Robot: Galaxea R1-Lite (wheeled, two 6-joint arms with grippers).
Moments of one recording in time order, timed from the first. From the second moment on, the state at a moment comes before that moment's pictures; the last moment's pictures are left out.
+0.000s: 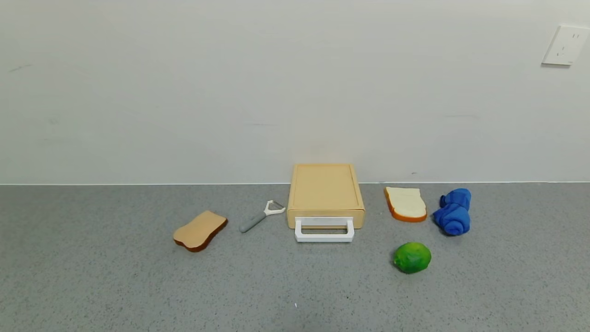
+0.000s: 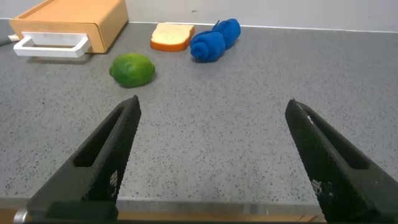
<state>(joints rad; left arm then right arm) 0.00 0.11 -0.59 0.46 0.15 -0.02 0.00 0.00 0.00 0.00 0.00 0.00</state>
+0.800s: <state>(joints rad) 0.00 0.00 -0.06 0.02 0.08 0.07 0.00 0.00 0.00 0.00 0.00 0.00</state>
